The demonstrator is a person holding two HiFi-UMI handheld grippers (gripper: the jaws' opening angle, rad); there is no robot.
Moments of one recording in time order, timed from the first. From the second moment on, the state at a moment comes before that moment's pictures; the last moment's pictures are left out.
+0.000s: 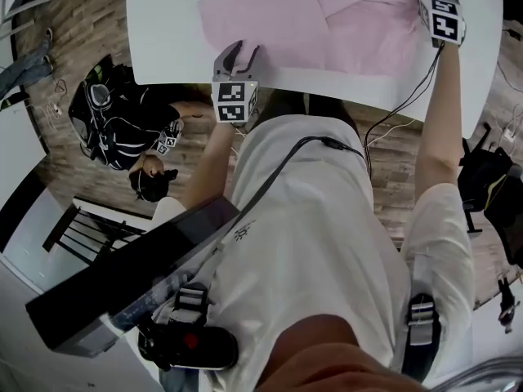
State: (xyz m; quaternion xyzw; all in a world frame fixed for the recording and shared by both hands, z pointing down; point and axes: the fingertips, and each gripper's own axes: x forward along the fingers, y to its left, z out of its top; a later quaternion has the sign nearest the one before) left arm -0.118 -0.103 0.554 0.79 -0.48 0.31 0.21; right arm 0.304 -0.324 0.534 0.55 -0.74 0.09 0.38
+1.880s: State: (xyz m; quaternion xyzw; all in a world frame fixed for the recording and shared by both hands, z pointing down) left arm -0.159 -0.248 0.560 0.86 -0.38 0.32 0.16; right arm 0.241 -0.143 0.586 0.51 -0.76 0.15 0.38
